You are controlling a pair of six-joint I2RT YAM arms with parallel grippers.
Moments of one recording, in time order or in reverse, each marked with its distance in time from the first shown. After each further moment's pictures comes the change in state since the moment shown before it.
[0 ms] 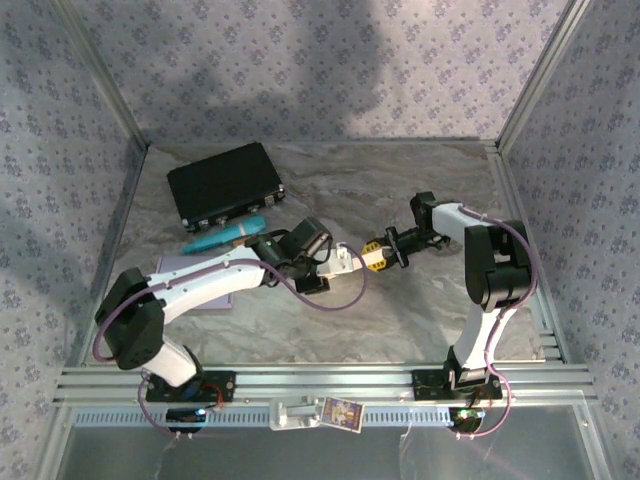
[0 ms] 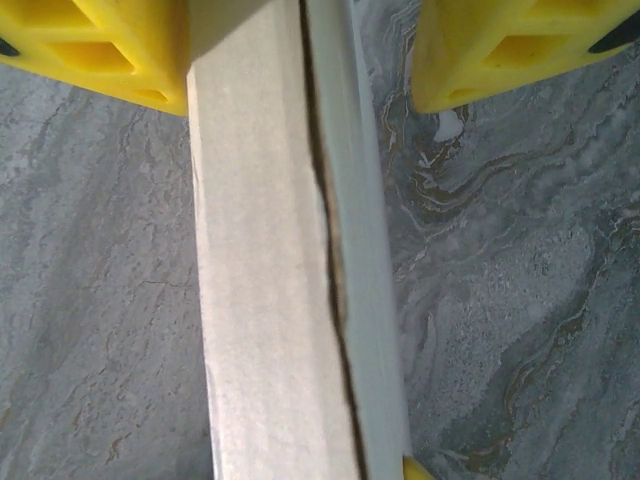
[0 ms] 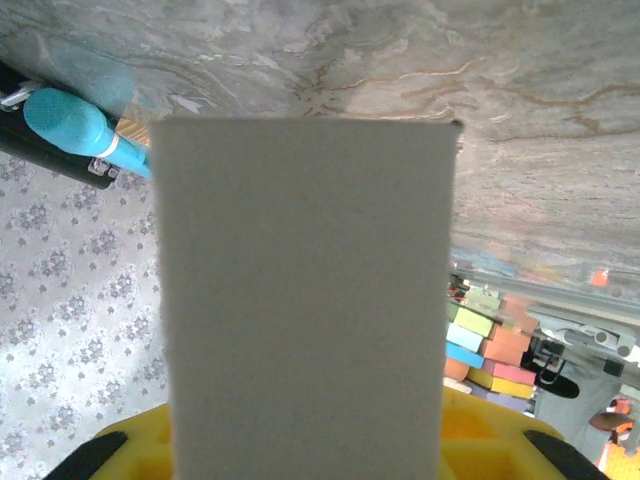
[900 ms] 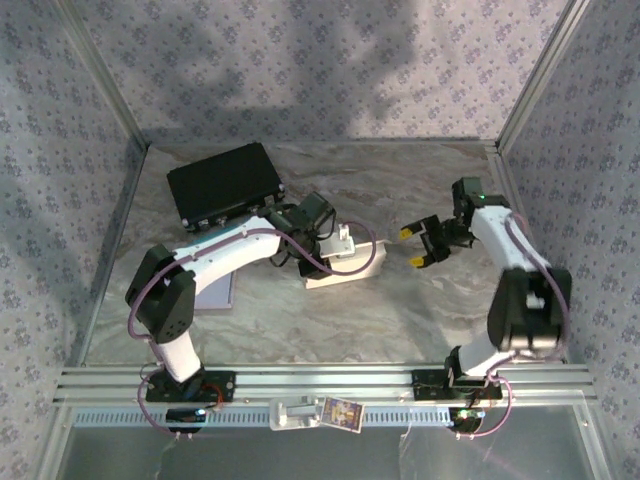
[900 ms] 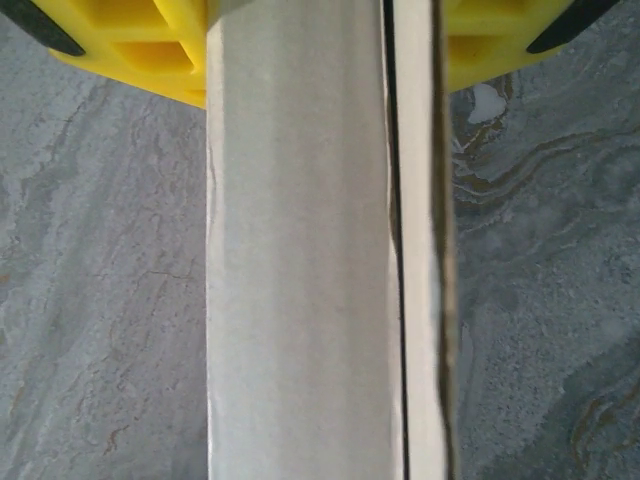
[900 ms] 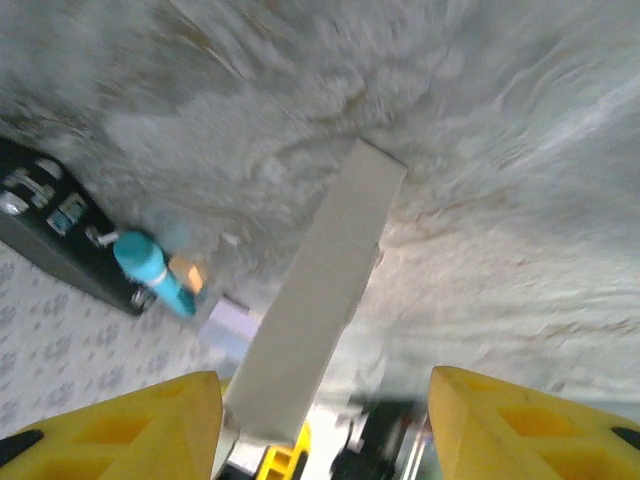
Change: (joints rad) left arm 0.121 0.196 0.240 -0.210 0.203 0.000; right arm -0.162 -0.369 0.023 -0.144 0.461 -0.019
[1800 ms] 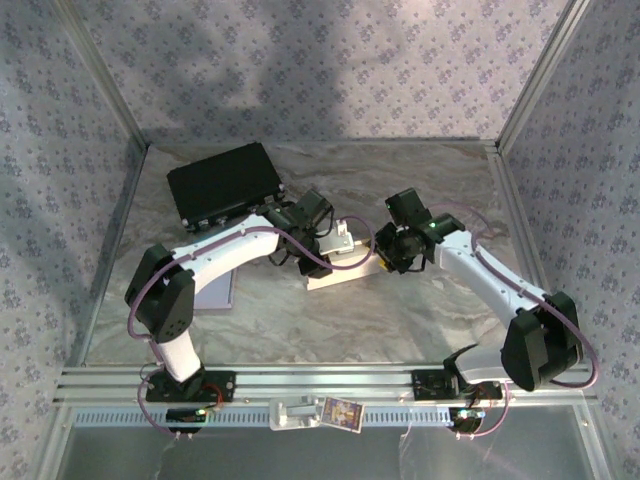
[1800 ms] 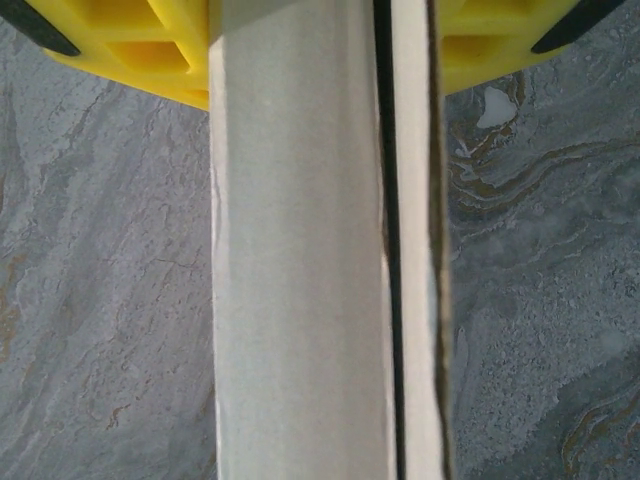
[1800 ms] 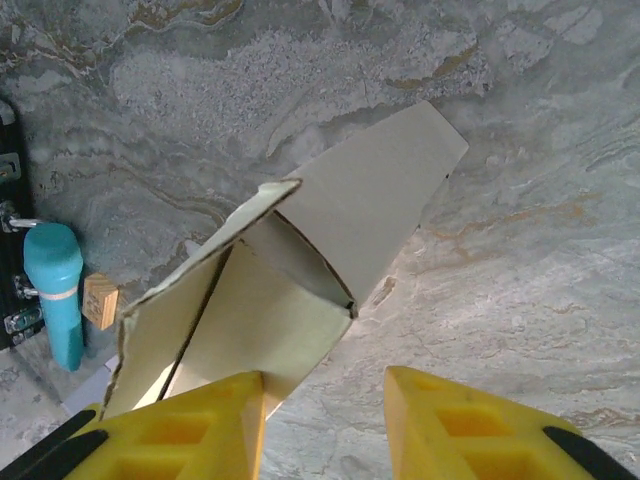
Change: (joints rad) left arm 0.012 0.000 0.009 -0.003 0.025 -0.046; right arm 0.481 -0.117 -0.089 0.231 0.433 0.241
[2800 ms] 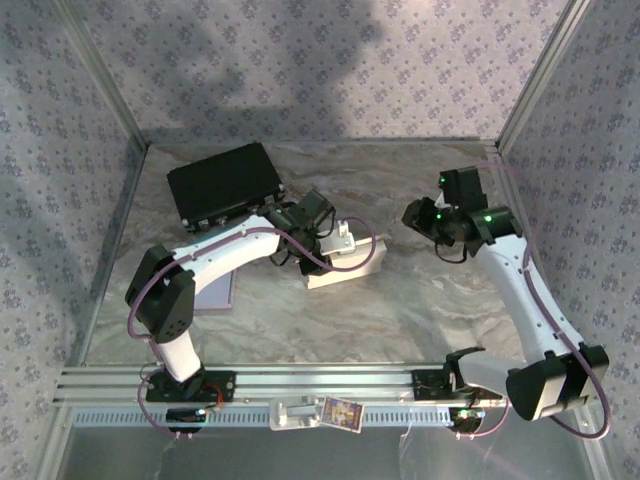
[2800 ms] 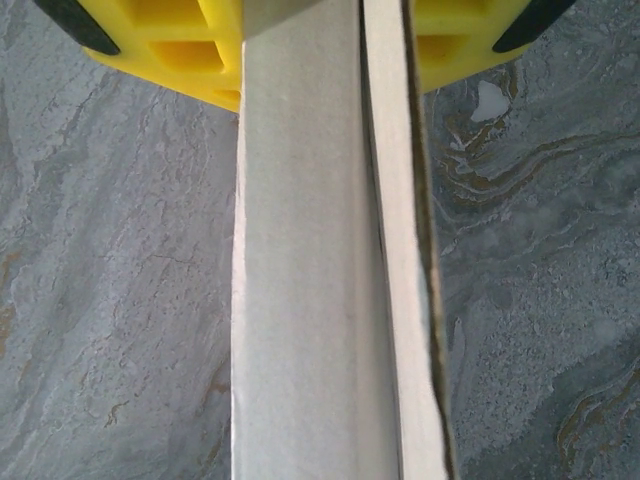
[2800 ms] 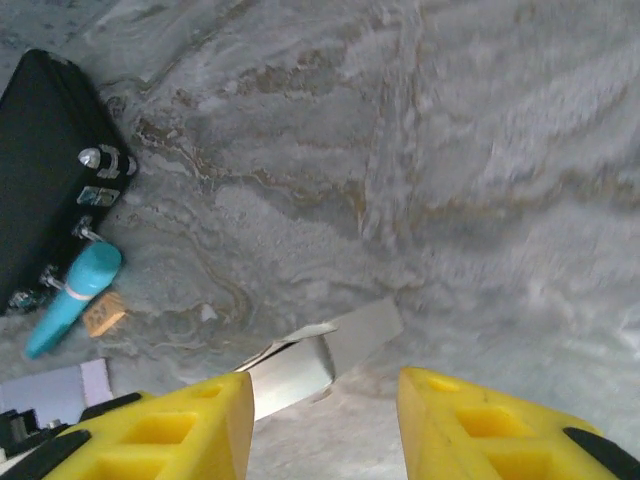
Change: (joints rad) left arm -0.009 0.000 0.000 0.010 -0.013 0.011; right arm -0.249 -0.167 0.171 -0.117 0.033 -0.678
